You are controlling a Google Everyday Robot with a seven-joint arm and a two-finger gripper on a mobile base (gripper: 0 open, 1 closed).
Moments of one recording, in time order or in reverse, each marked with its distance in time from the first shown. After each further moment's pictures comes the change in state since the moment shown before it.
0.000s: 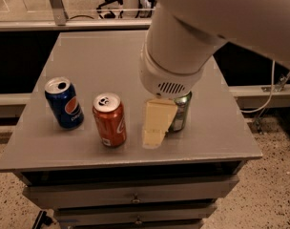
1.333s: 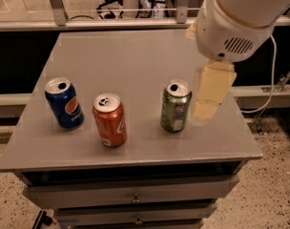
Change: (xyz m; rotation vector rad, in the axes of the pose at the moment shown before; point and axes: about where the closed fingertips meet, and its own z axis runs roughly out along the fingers) arm 0.069 -0.030 -0.051 -0.046 0.016 0.046
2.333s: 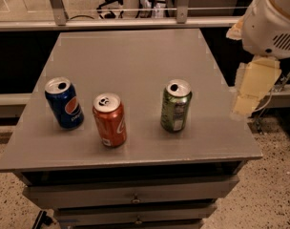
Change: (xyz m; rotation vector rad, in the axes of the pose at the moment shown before) arm 0.078 -0.014 -0.008 0.003 0.066 0.118
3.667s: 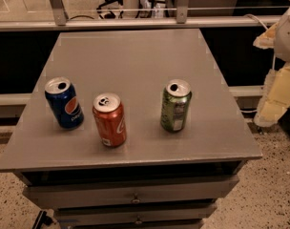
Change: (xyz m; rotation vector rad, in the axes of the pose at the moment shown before) arm 0.050 0.002 0.001 -0.022 -0.008 0.096
